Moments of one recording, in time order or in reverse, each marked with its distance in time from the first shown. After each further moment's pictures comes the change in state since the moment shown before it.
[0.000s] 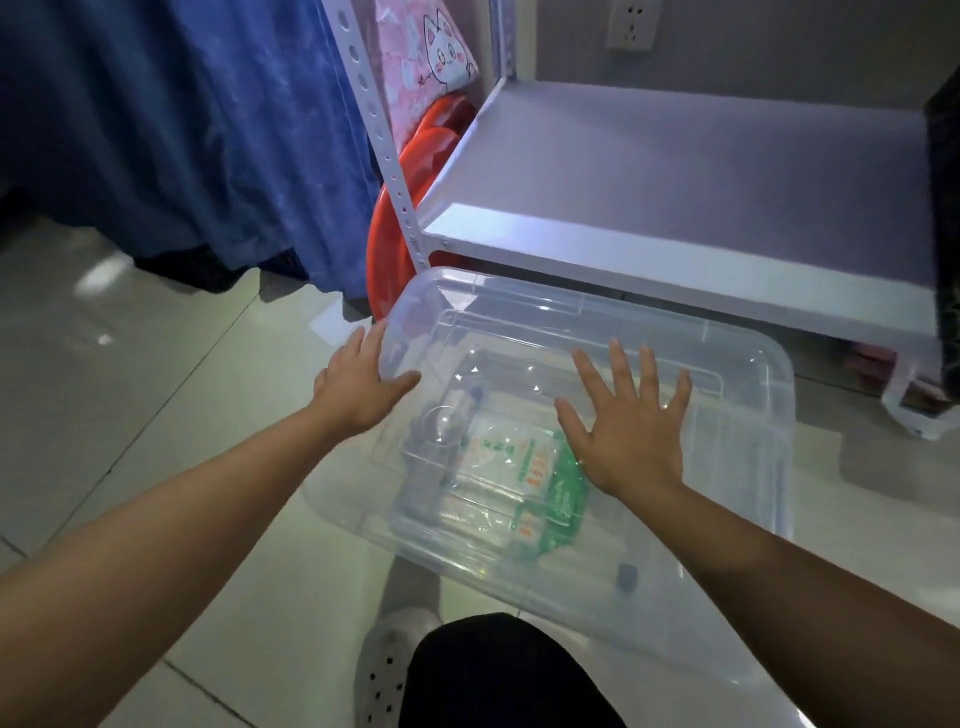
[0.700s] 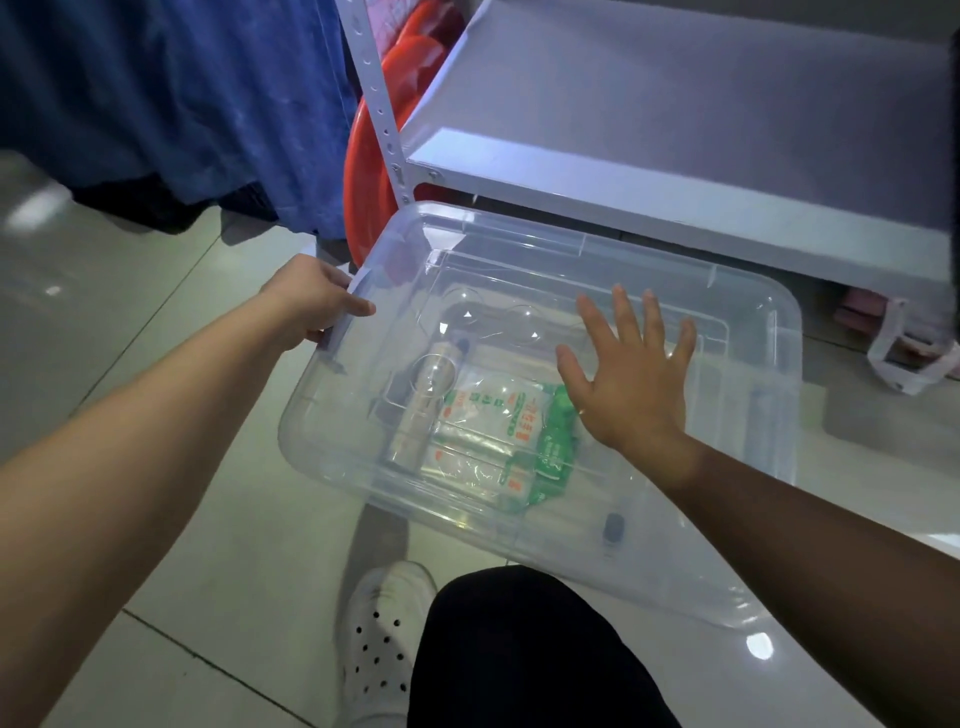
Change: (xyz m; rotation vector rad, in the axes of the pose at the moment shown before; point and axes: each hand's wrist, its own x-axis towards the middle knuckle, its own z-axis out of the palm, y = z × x) left_hand 0.038 -0.014 -0.026 -0.343 -0.111 -0.293; right_hand -0.001 -0.003 0.003 0.009 0.048 0.006
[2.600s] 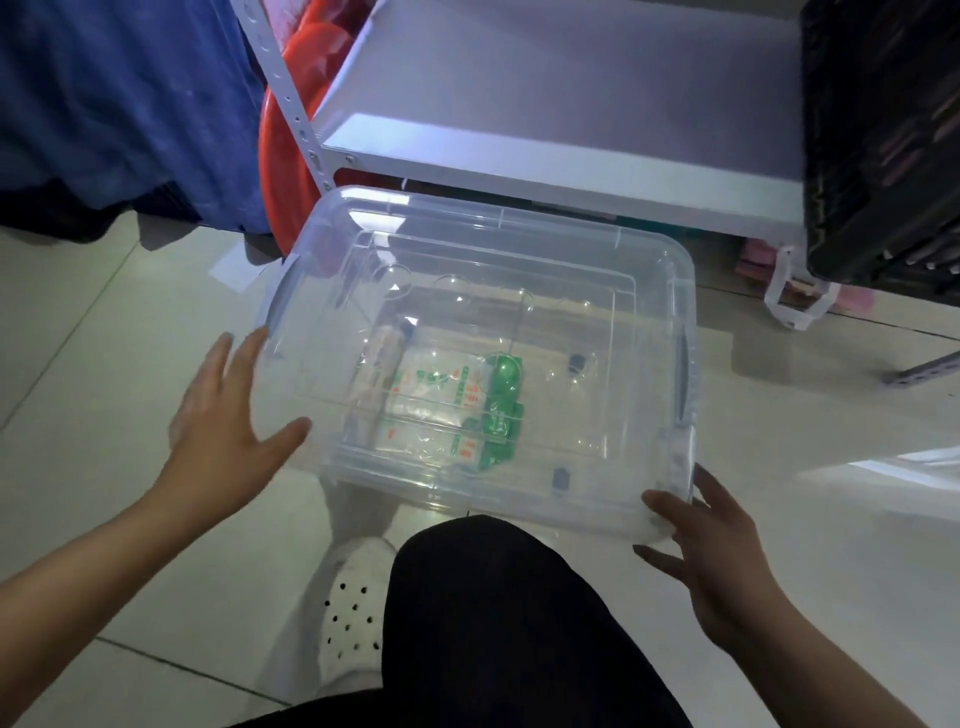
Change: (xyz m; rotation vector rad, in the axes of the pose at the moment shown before) left_hand -0.138 -0.094 0.035 0.281 0.189 0.424; right_hand -0.205 0.082 -0.042 1.493 -0.133 0.894
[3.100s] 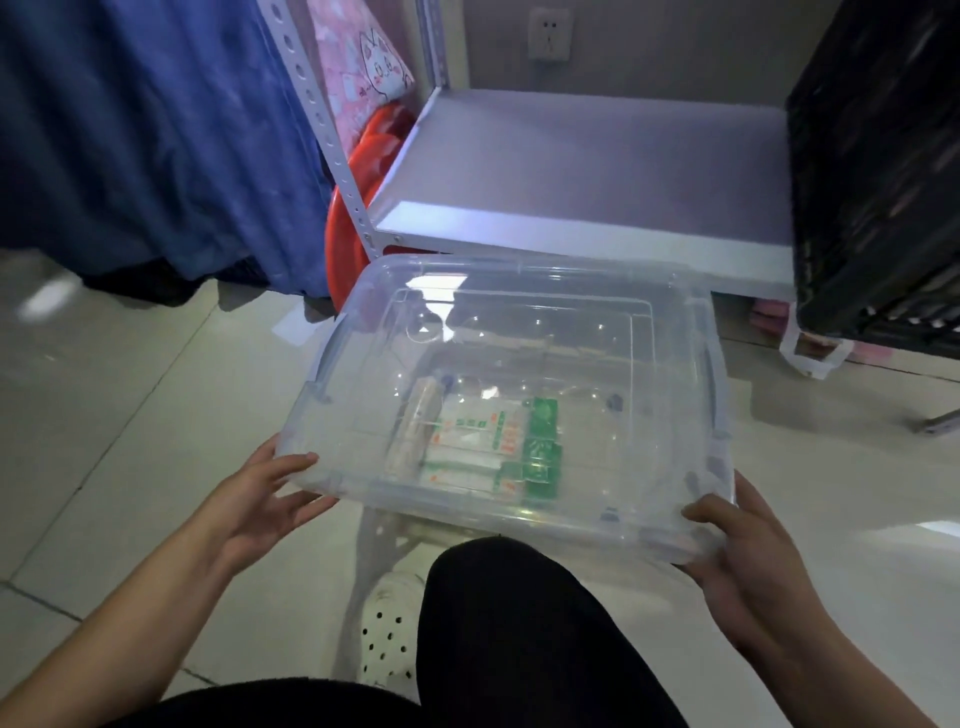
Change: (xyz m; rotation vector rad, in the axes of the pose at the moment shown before) left_hand -0.017 -0.007 -0.025 -1.365 -0.257 -0.690; right_hand -0.023 -0.048 0.003 0.355 -0.110 -0.045
